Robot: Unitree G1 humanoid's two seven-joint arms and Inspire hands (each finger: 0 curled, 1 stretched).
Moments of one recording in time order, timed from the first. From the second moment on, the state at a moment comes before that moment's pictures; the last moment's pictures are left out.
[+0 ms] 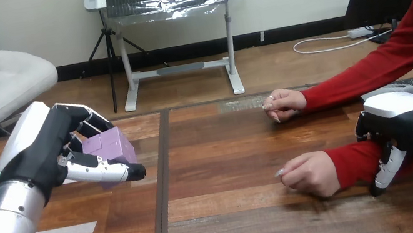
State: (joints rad) left arm -0.09 0.53 0.00 -0.32 0.38 0.40 -0.31; right arm -0.72 -0.67 0.50 1.12 -0.72 -0.36 0.14
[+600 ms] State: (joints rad) left arm -0.09 0.43 0.02 -0.27 0.33 0.27 -0.14; right arm -0.63 -0.68 0.40 1.04 -0.58 -0.42 0.17
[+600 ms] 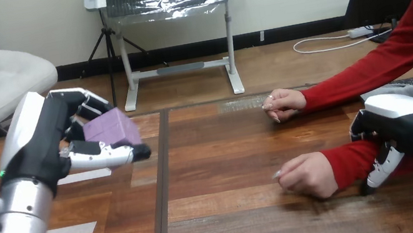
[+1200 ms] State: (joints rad) left arm -0.09 0.32 0.02 -0.16 0.29 0.24 -0.07; right arm -0.56 -0.72 0.34 0.93 -0.50 -0.47 0.19
